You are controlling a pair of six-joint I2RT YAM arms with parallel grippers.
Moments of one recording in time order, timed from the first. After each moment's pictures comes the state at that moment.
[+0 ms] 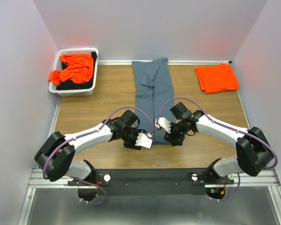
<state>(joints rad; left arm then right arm) -0.79 1.35 0.72 -0.45 0.52 1.02 0.65 1.41 0.83 -0.68 -0.36 -0.72</state>
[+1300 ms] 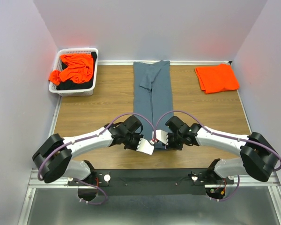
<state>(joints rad) -0.89 1.34 0.70 -0.45 0.39 0.98 0.84 1.33 0.64 -0.48 -0.20 -0.65</state>
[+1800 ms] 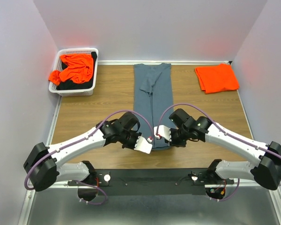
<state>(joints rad) -0.89 1.19 0.77 -0.62 0.46 0.97 0.84 1.20 0.85 -0.81 -0.29 -0.69</state>
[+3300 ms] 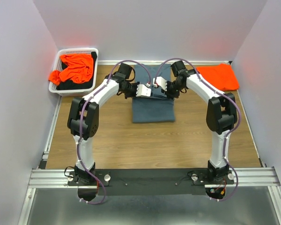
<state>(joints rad) -0.39 1.98 1.60 -0.65 0.53 1.29 0.35 2.07 1.72 -0.84 -0.39 -1.12</state>
